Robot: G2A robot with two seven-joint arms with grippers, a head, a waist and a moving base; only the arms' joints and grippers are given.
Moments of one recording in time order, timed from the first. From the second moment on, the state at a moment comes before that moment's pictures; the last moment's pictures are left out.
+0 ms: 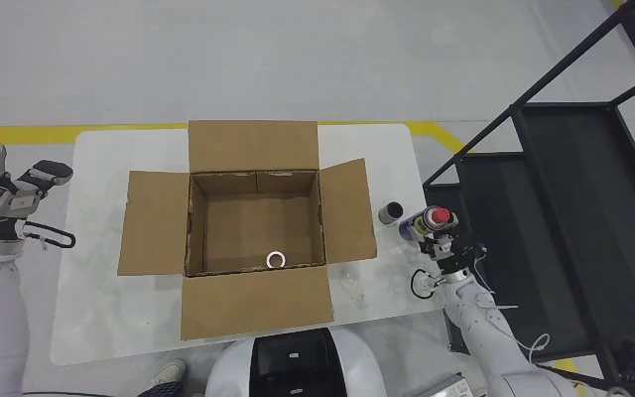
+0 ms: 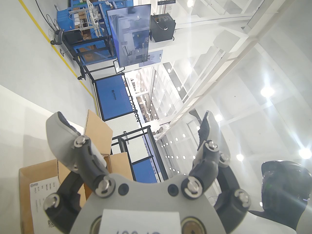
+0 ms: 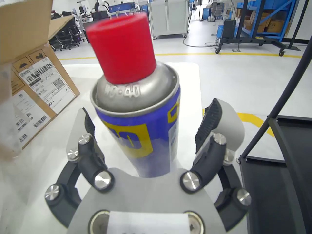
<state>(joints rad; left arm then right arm) 1.24 -1.00 -1.84 -1.22 -0.68 -0.46 -0.91 -1.27 -1.25 1.56 -0.57 -1.56 -0.59 -1.16</state>
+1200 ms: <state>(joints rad) 1.24 -1.00 -1.84 -1.22 -0.68 -0.46 -0.91 -1.62 -1.19 1.48 -2.05 -1.47 -0.71 0.26</state>
